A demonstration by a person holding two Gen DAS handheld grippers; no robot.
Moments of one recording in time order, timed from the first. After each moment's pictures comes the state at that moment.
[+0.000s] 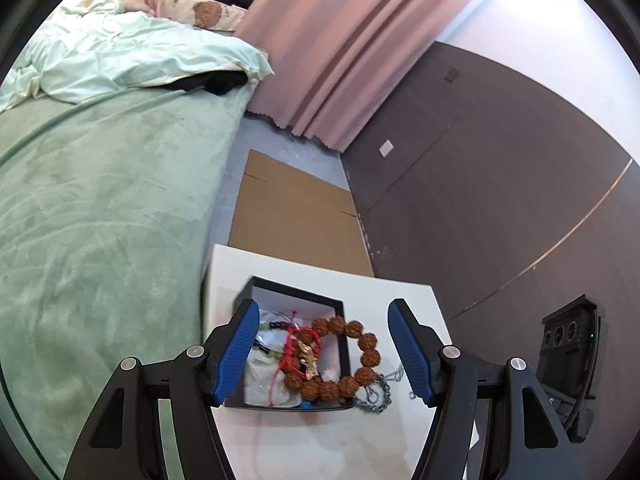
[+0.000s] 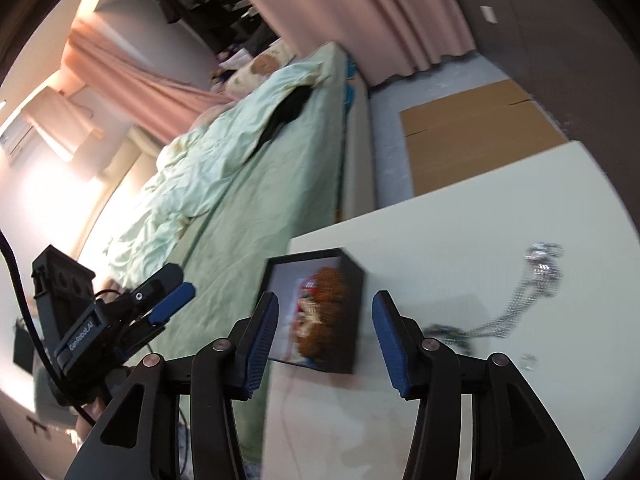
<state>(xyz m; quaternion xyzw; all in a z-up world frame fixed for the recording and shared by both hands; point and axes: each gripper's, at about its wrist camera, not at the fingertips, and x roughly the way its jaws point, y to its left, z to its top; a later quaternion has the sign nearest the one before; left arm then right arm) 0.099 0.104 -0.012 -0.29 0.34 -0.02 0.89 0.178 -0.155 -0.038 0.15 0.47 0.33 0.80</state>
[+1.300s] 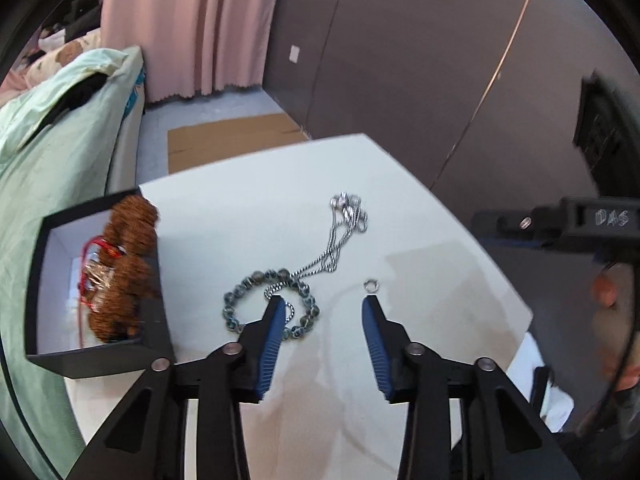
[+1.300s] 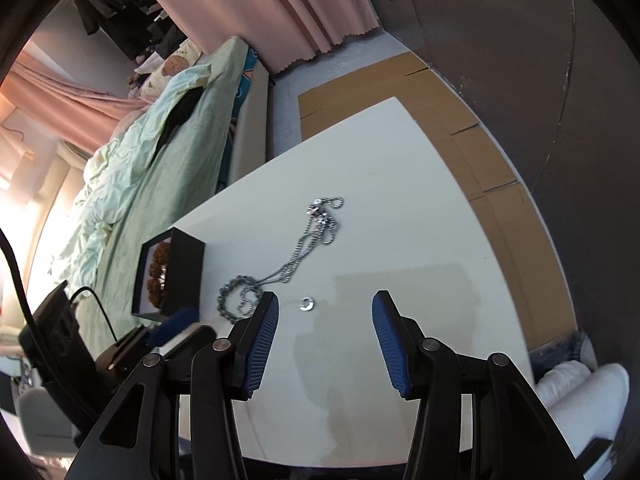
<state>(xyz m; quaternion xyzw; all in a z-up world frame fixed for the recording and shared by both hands) 0.121 -0.089 -0.086 -0.06 0.44 -0.13 0.89 0.192 -0.296 -0.070 0.12 0.54 0.21 0.81</state>
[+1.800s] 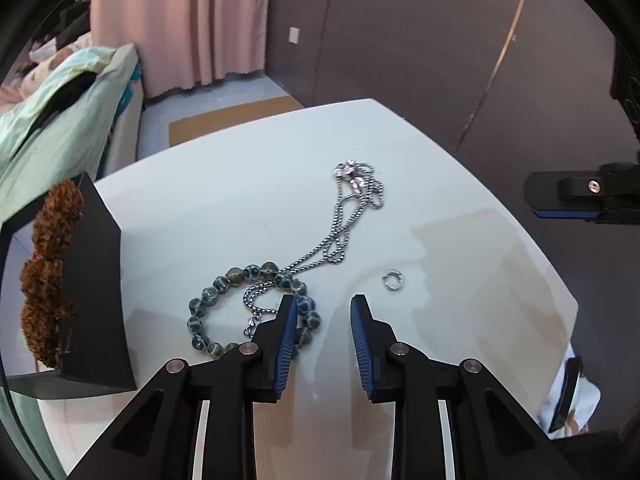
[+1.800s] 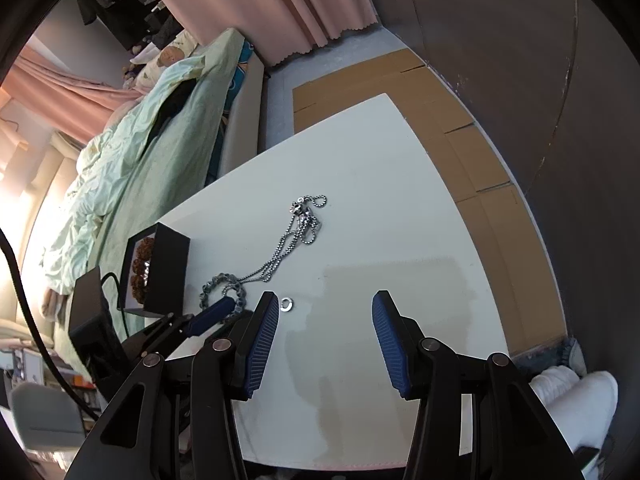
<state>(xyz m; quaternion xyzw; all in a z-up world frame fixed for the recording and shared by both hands) 0.145 -0.111 -0.128 -0.02 0.46 -0.11 0.88 0.202 -0.299 -0.078 0.10 0.54 0.21 0.81</state>
